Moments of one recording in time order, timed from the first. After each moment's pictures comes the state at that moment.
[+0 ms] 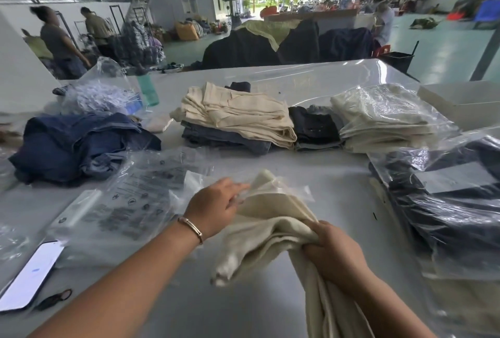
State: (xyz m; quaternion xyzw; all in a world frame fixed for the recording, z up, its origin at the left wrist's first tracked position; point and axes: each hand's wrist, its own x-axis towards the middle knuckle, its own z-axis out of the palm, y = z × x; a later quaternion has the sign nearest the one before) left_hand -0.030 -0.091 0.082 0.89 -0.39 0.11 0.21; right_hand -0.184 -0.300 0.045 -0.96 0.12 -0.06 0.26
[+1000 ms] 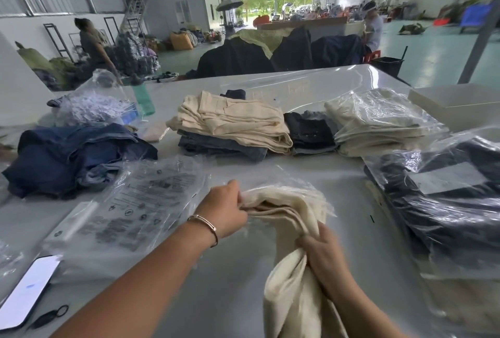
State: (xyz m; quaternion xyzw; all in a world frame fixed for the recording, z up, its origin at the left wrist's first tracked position) left_hand -0.048 -0.117 0.115 0.95 -0.25 -0.01 0.17; right_hand -0.182 -0.271 0.049 -0.76 0.29 -0.12 0.57
